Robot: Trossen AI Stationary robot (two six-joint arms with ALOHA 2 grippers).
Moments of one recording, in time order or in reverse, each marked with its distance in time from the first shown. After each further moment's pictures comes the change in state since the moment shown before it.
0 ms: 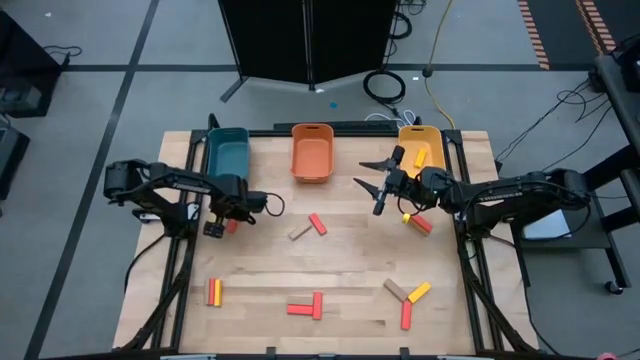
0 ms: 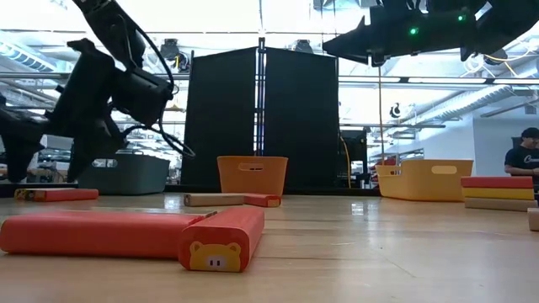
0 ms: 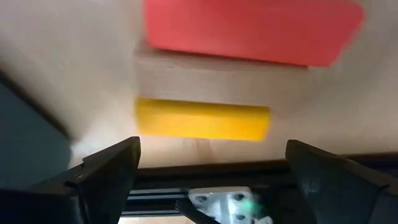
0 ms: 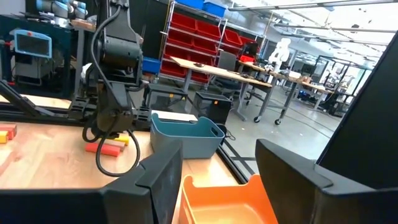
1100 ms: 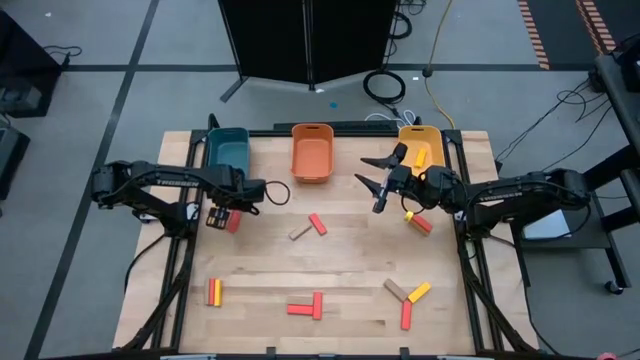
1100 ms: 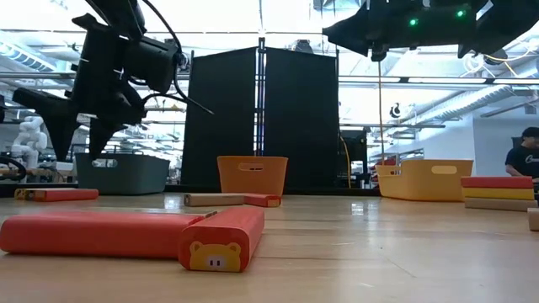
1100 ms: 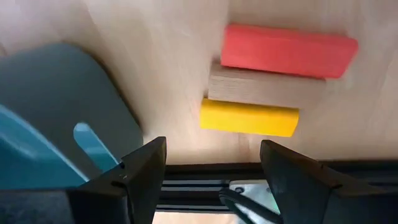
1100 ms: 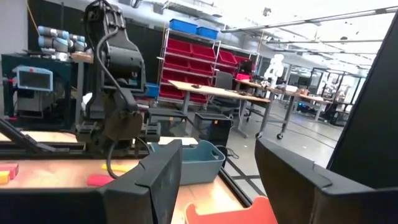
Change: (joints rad) left arm 0.026 -0.116 0.117 -0.070 -0.059 0.081; right arm 0.001 0.000 0.000 0.100 -0.004 0.047
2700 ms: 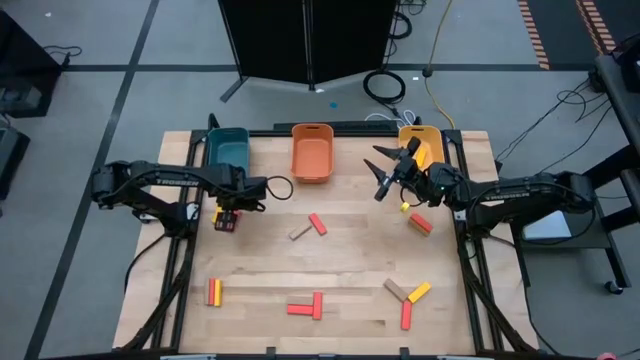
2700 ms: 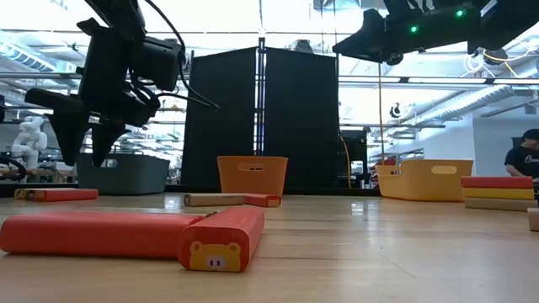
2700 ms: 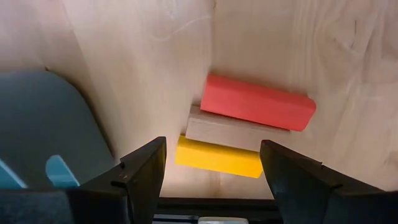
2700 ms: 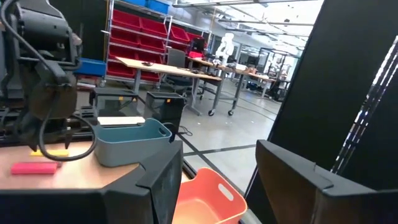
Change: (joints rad) left arm 0.018 0.000 -0.004 0.086 0.125 -0.111; right arm -0.037 -0.071 0.000 -0.124 0.211 -0.028
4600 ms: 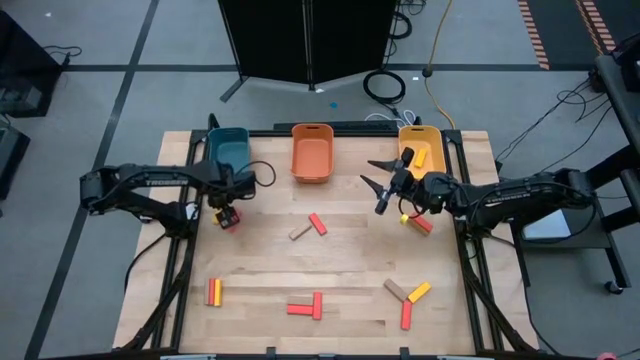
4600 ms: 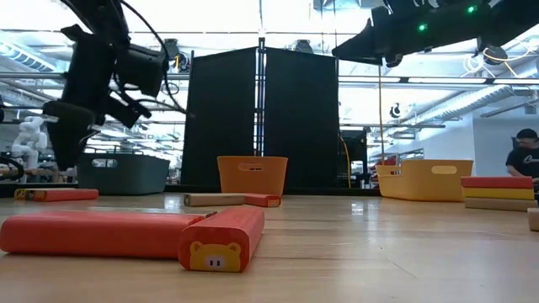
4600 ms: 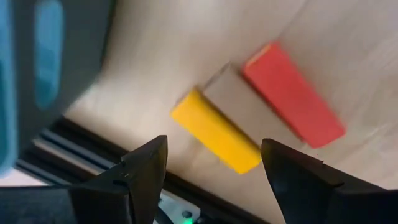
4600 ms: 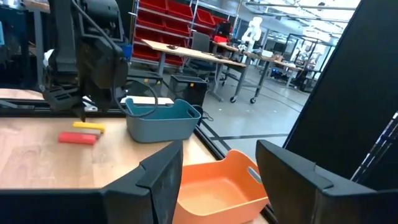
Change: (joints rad) left arm 0.100 -0.108 -0.093 0.004 0.005 -0.468; right arm 0.103 -0.001 0.000 -0.108 0.005 0.029
